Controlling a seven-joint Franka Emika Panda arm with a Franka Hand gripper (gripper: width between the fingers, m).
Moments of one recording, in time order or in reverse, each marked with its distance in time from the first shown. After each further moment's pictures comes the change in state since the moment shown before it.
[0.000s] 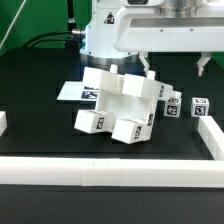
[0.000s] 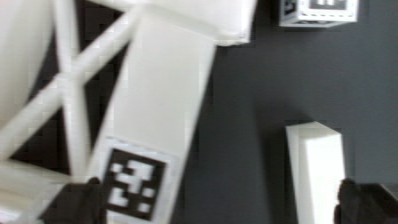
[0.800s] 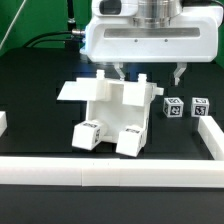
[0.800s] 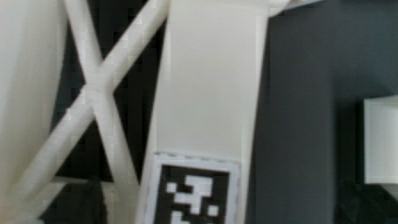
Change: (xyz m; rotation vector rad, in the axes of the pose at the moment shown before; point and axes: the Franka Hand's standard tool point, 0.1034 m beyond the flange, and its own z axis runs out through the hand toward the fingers) arm 0.032 0.037 0.004 -0.013 0.000 -0.032
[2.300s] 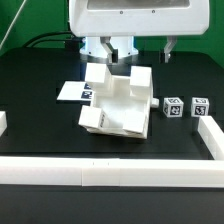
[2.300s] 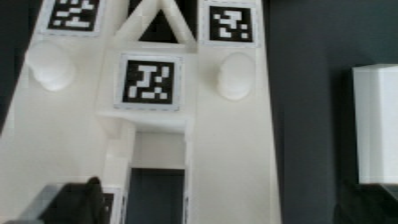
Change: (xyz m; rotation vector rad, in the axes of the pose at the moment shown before) arm 0.002 0.016 -0.041 0.020 -0.016 0.029
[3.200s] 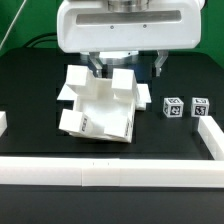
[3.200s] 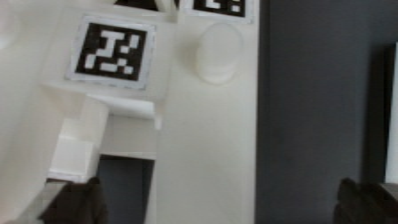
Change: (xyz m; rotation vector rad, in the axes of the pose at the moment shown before) arm 0.026 0.013 0.014 -0.015 0.024 -0.099
